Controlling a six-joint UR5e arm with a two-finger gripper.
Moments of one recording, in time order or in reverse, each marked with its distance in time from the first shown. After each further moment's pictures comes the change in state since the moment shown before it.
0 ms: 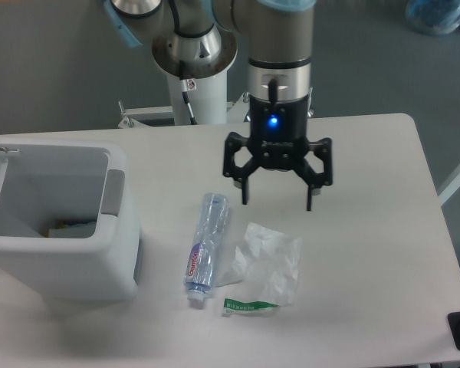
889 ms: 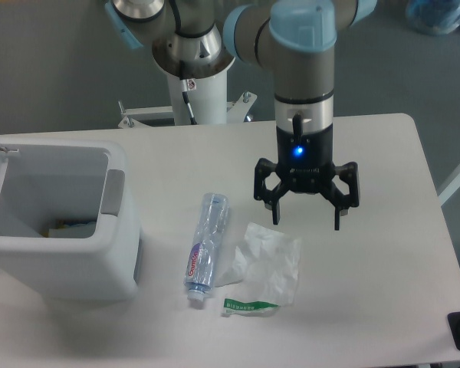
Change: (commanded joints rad) arm 0.002 -0.089 -0.097 0.160 0.049 0.009
